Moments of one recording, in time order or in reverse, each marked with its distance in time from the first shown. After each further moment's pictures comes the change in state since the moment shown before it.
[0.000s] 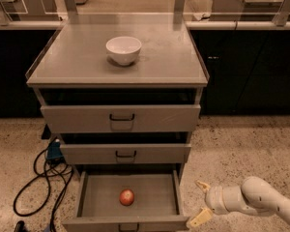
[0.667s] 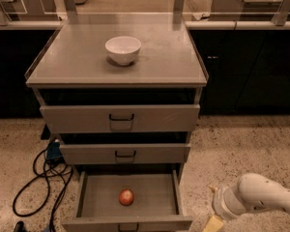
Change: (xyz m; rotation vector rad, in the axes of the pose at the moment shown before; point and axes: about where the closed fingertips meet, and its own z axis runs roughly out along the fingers) arm 0.002 0.039 -0.062 0.077 0.403 -0.077
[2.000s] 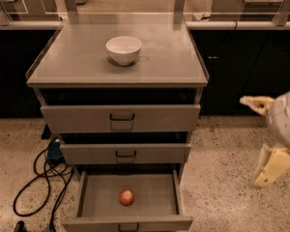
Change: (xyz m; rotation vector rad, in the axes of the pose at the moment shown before) arm -0.190 0.012 -0.392 0.200 0.019 -0.330
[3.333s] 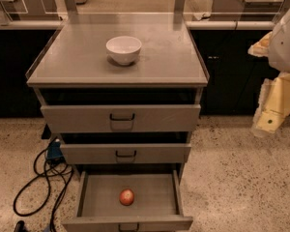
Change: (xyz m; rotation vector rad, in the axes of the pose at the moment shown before) arm -0.053 -0.055 -0.085 -0.019 0.208 0.120
